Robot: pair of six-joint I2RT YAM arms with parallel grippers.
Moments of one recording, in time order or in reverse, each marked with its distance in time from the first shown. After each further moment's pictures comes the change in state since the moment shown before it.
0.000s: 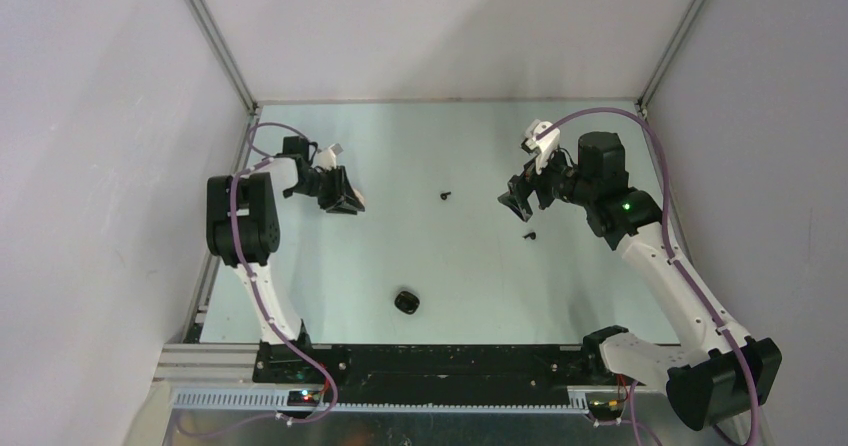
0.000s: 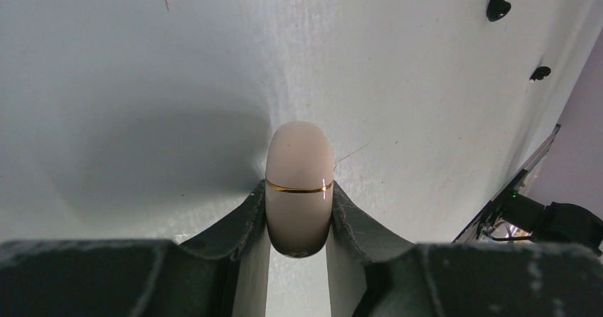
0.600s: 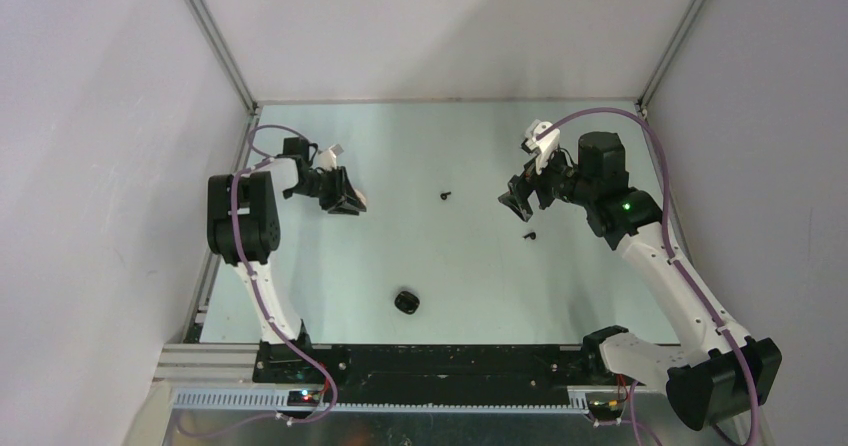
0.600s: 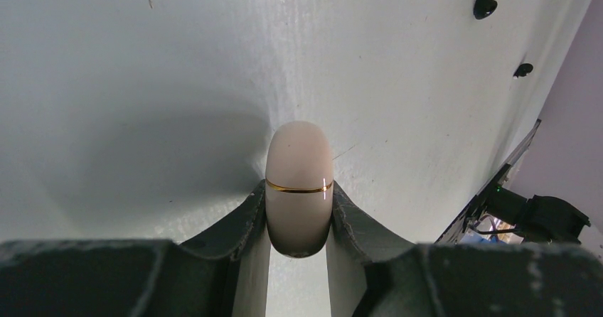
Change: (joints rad) left arm 0.002 0.016 0.002 0.000 0.044 -0.015; right arm -0.002 0.000 0.000 0.000 -0.002 -0.006
